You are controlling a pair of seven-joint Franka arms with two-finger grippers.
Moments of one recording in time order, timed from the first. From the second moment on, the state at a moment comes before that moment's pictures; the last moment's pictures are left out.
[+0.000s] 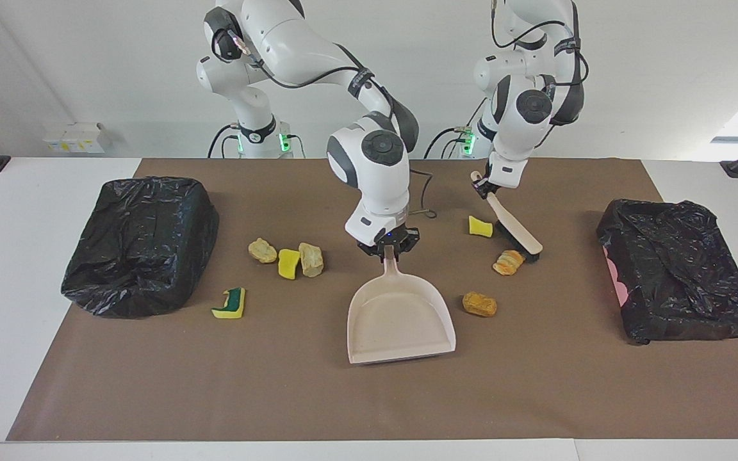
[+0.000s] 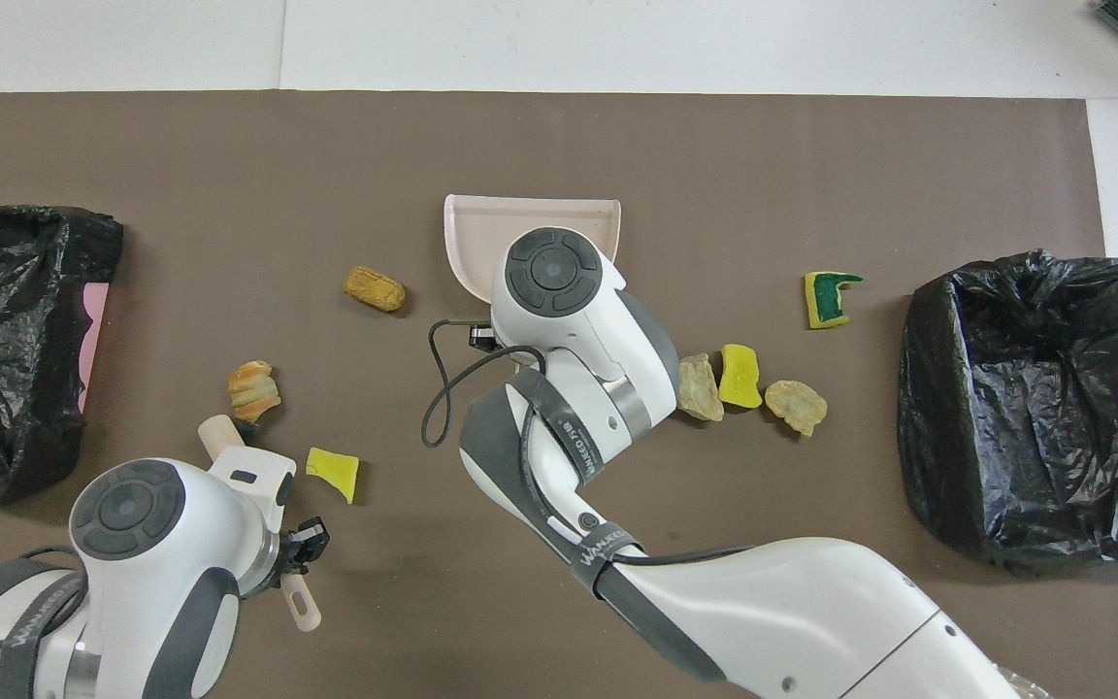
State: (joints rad) left arm 0.15 -0.29 -0.51 -2.51 -0.20 2.08 -0.60; right arm 0.49 0.51 0.09 -1.45 0.01 1.99 0.46
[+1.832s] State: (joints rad) left arm -0.02 -0.17 -0.54 -2.40 -0.25 2.04 -1.30; right arm 0.41 0.36 0.09 -1.76 -0.16 2.03 -0.79
